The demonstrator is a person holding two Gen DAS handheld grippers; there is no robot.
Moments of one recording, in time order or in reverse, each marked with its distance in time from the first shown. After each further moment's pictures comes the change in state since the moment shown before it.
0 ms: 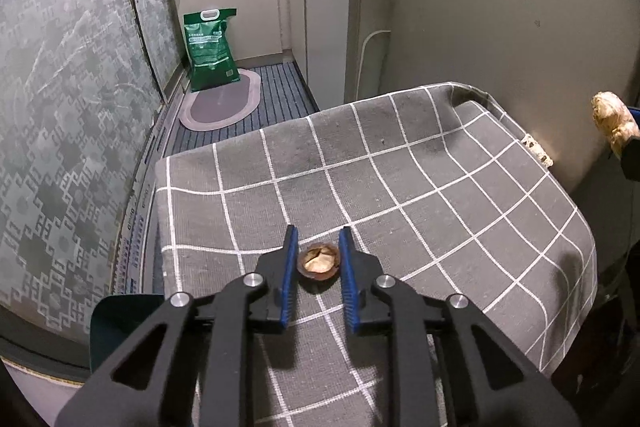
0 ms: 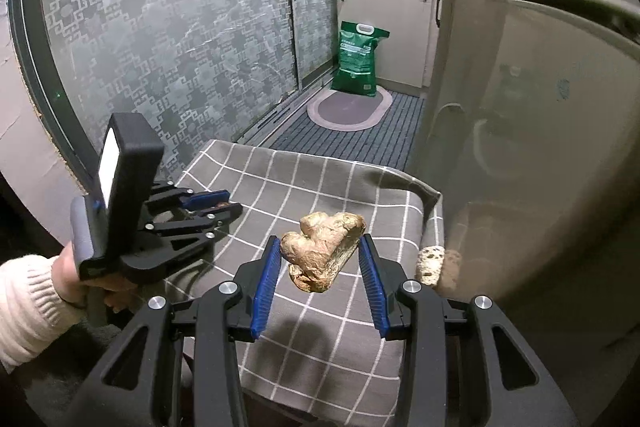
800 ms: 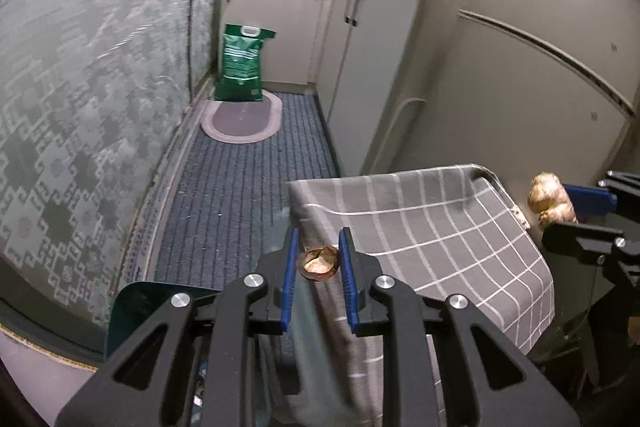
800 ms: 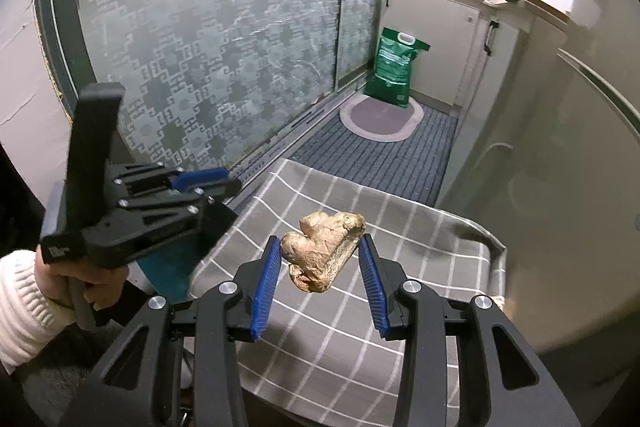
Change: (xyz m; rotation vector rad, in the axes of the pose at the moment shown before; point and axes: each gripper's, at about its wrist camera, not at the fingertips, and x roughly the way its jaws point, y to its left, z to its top) left arm -0.078 0.094 -0.008 -0.207 -0.132 -0.051; right arm 0.016 0.093 0.044 -0.135 0.025 0.027
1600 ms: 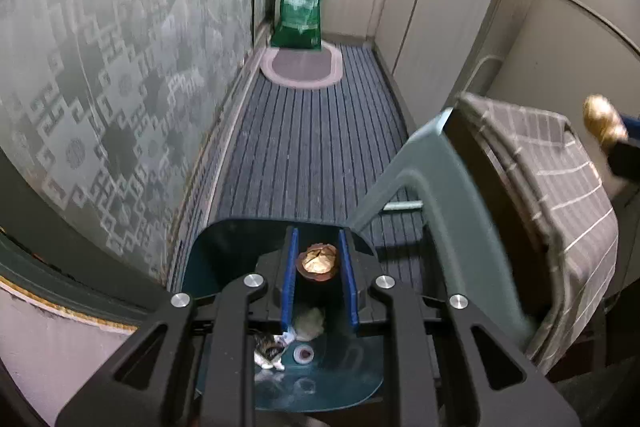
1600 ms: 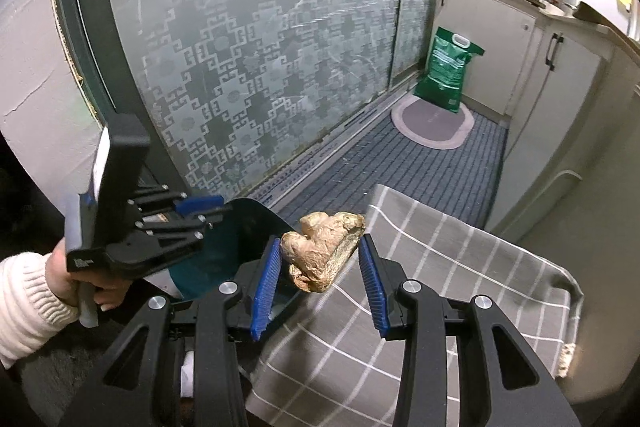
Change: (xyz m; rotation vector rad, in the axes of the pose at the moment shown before) left arm 0.009 0.108 -0.053 -0.053 0.182 0.133; right arm 0.058 0.075 0.035 -0.069 0.021 0.136
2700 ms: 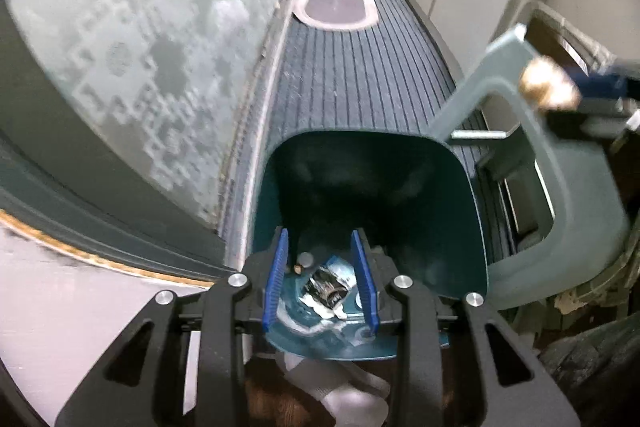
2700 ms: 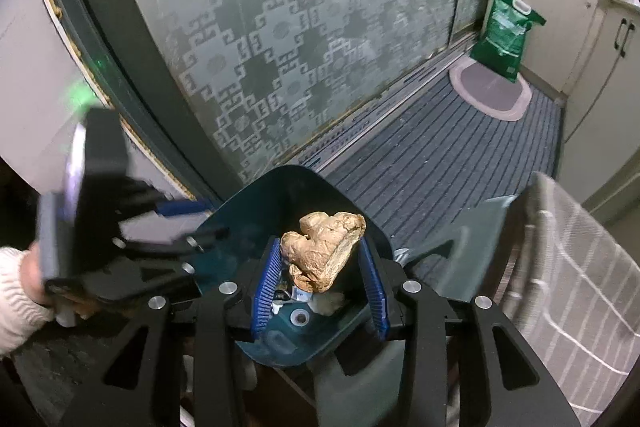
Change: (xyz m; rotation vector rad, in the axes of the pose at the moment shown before) left arm 0.005 0.067 -0.047 0.024 0.144 0.115; right arm 0.121 0.065 0.002 -0.047 0.188 0.122
